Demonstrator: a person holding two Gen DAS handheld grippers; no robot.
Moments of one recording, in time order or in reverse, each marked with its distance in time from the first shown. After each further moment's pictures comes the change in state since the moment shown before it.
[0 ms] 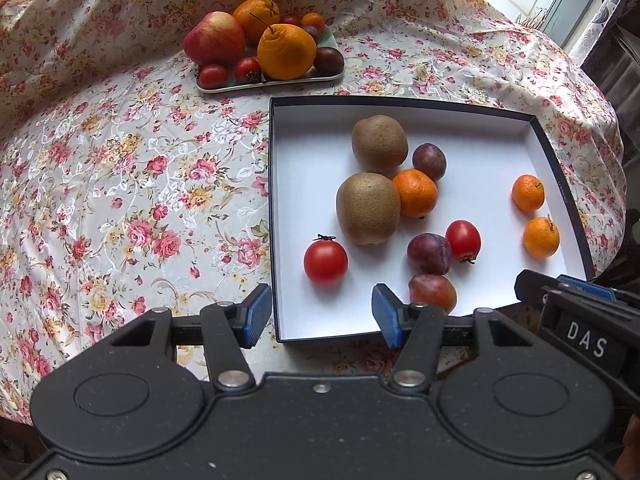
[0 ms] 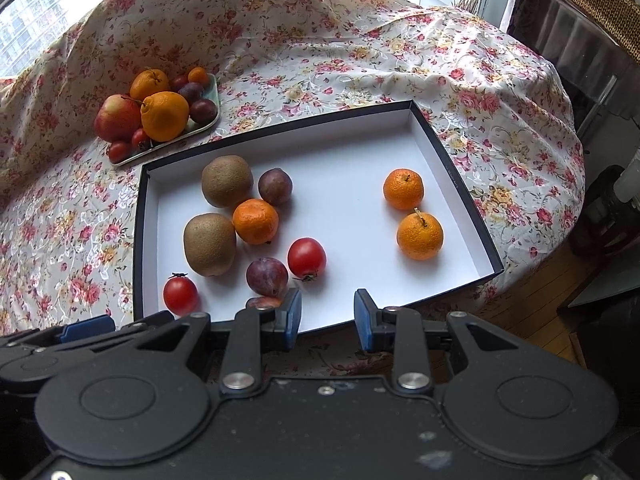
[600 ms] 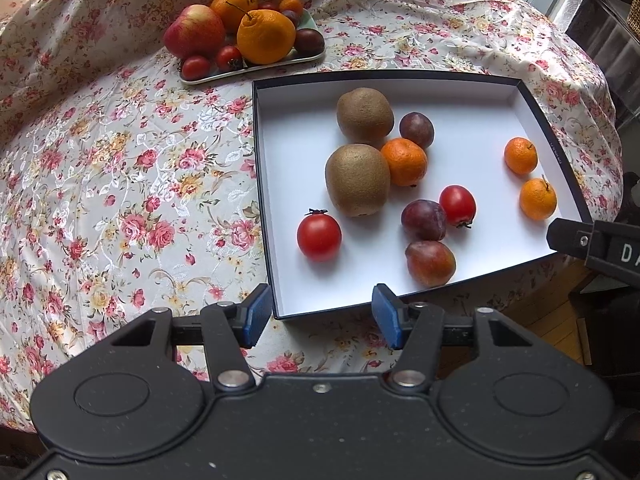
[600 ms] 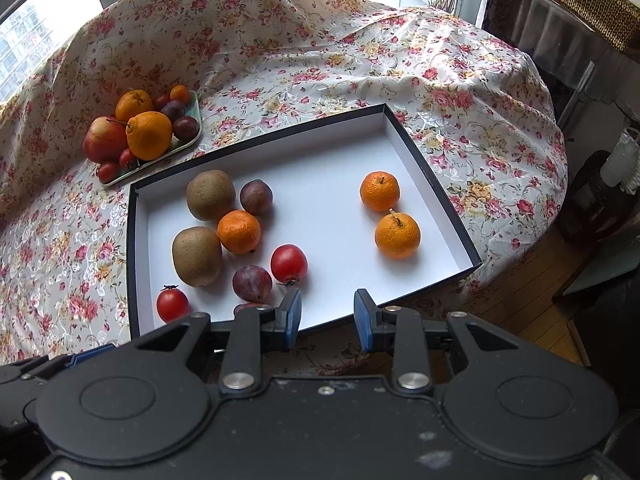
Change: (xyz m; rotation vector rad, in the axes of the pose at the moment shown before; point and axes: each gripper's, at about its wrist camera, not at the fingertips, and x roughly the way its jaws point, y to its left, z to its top) left arm 0.001 -0.006 -0.008 0.079 0.042 0.002; right arm -0.010 -0.019 0.002 0.100 -0.026 -0.018
